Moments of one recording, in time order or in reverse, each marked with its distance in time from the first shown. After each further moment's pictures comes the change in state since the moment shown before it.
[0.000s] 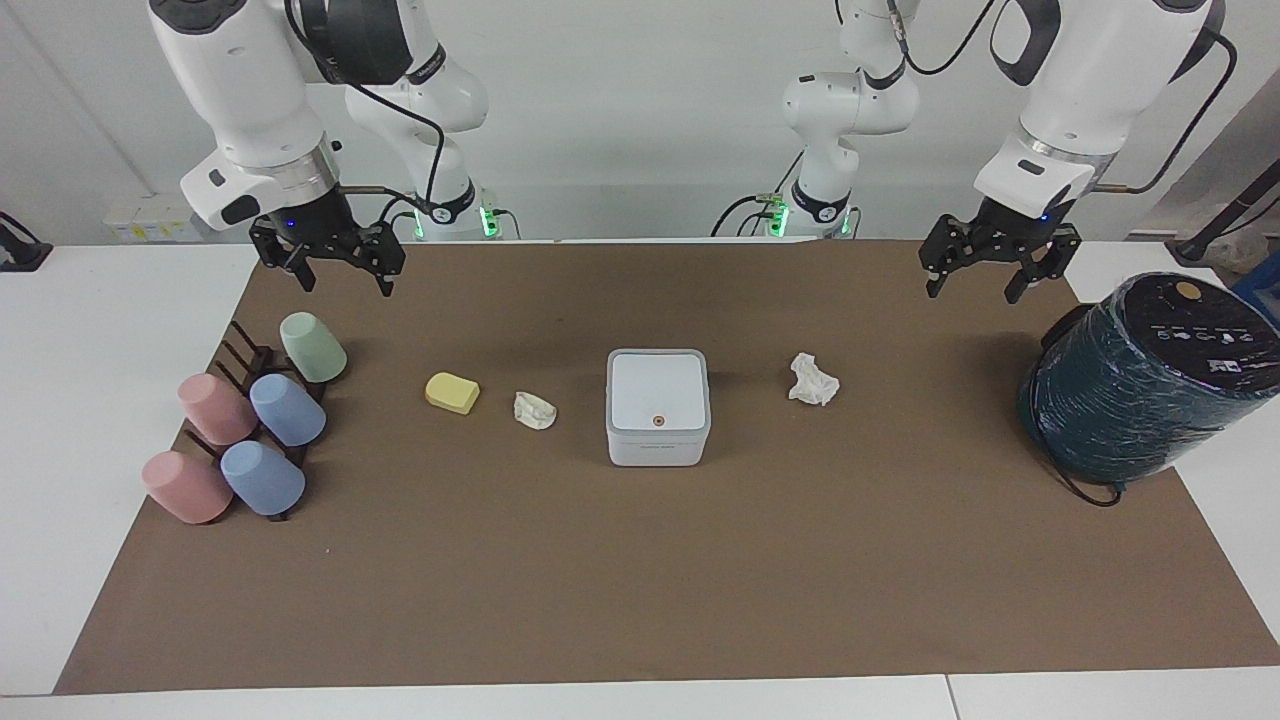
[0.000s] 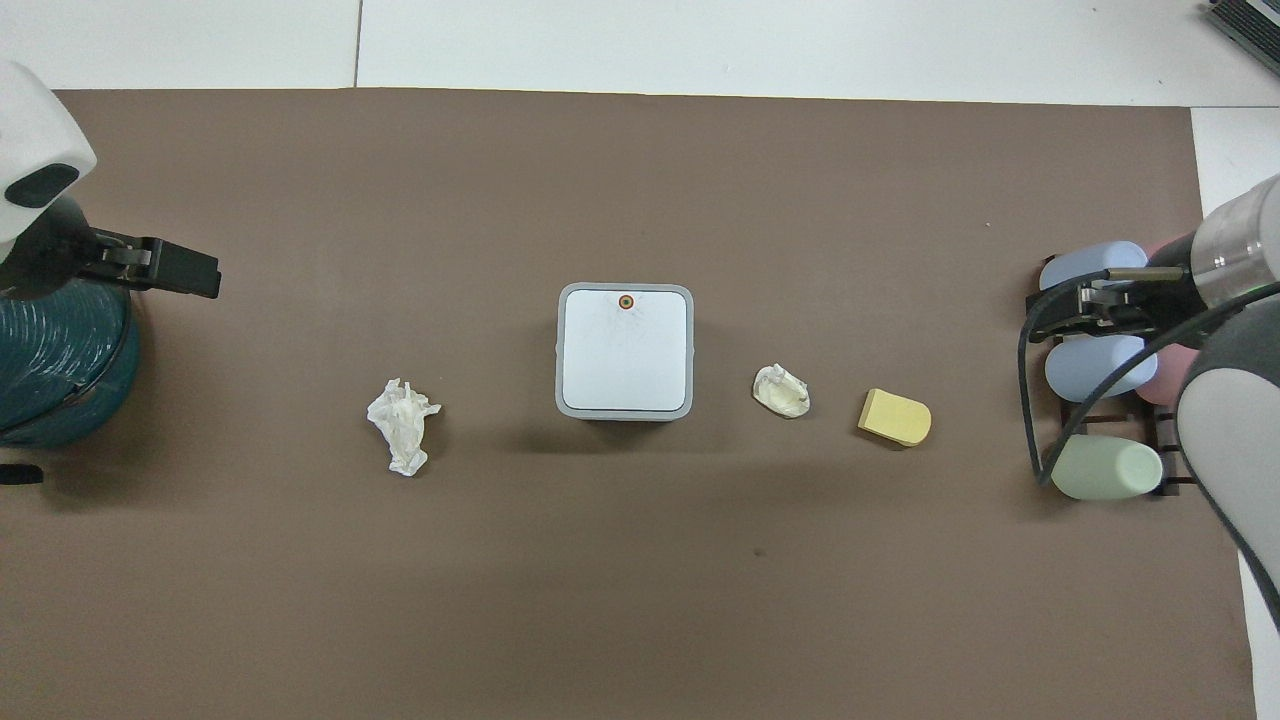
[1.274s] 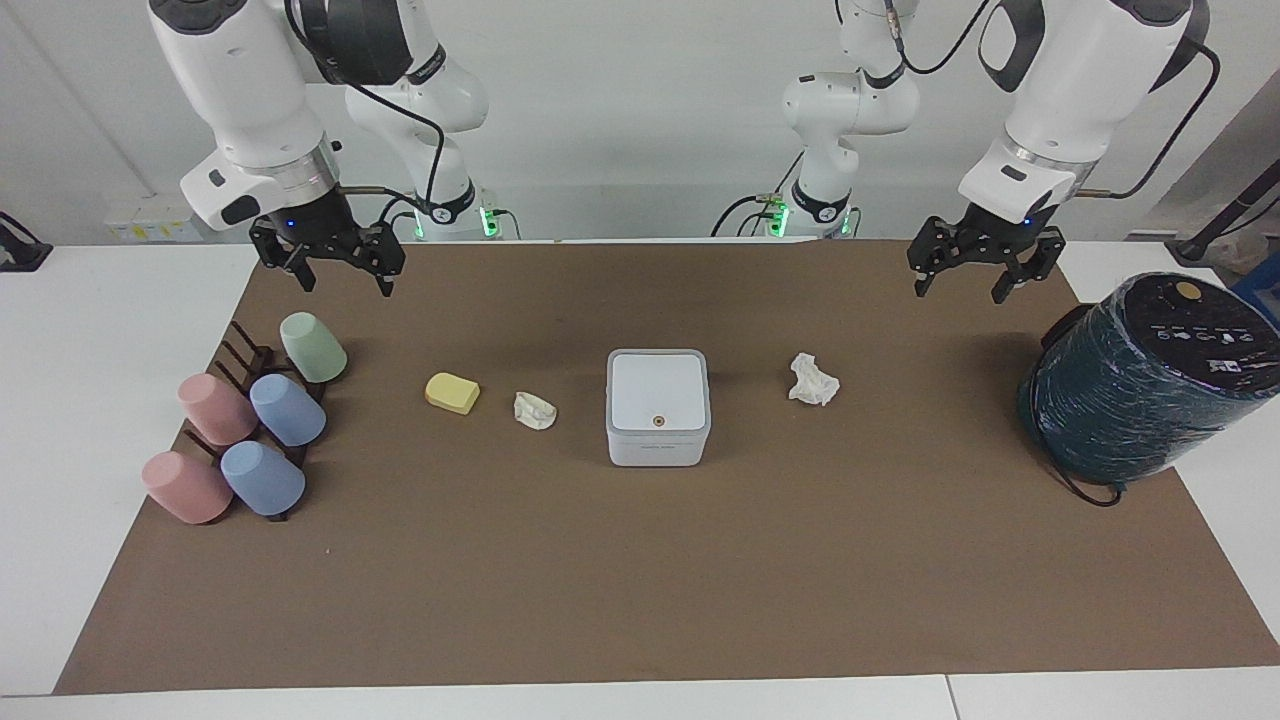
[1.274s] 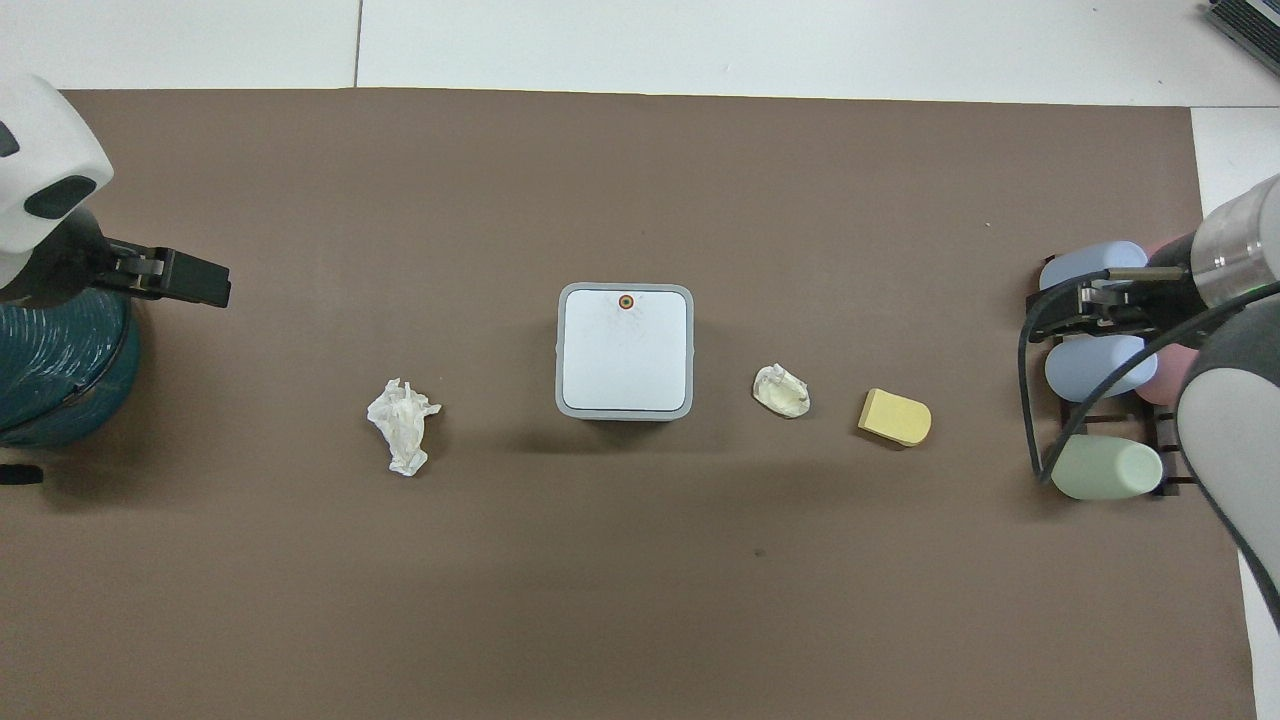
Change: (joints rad) left arm -0.007 -0.025 -0.011 -0.053 -0.001 0.003 0.000; right arm 0.000 0.000 0.000 0.000 0.000 0.000 0.000
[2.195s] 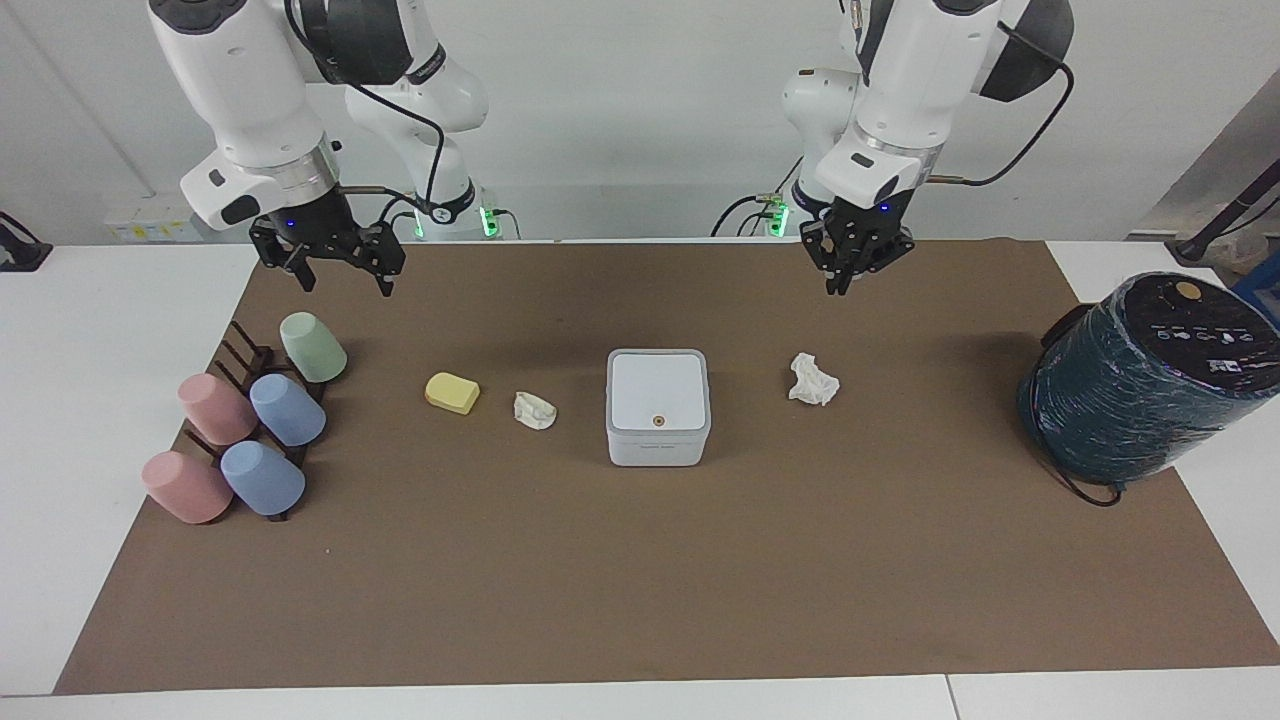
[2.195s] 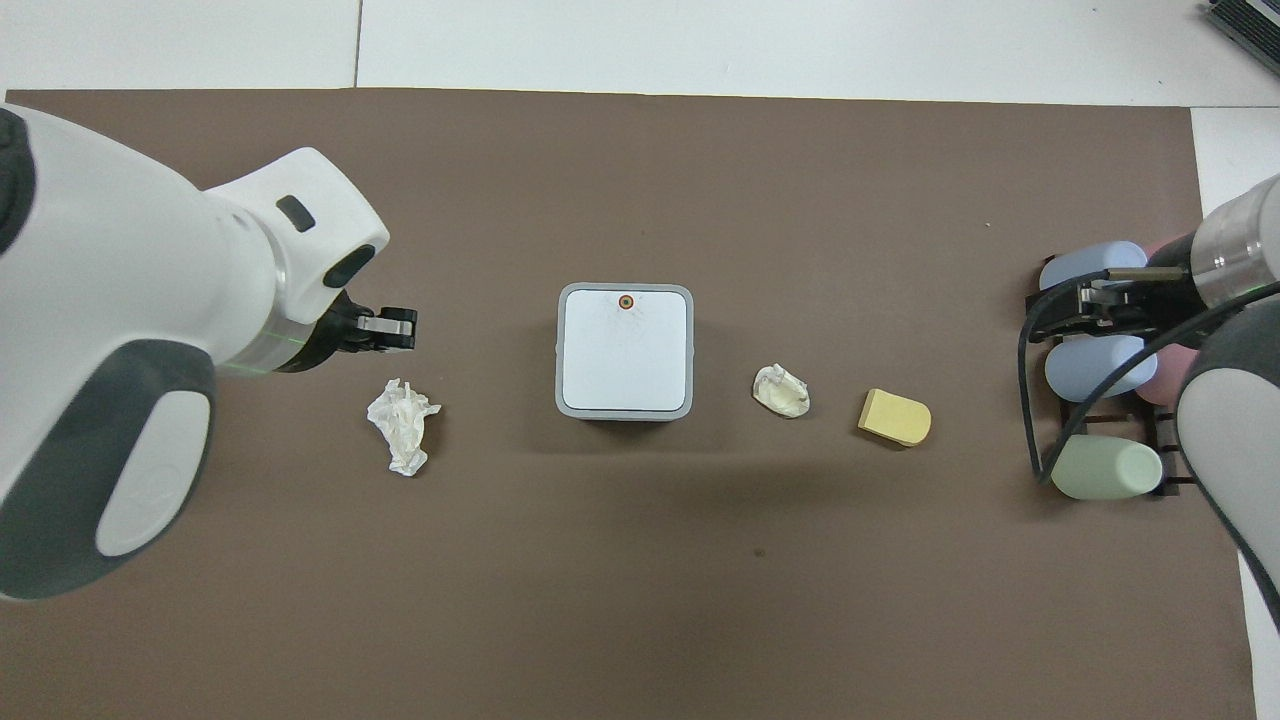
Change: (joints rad) left arm -0.267 -0.019 -0.009 -0.063 -0.004 0.070 -0.346; right arm 0.000 0.000 0.000 0.000 0.000 0.000 0.000
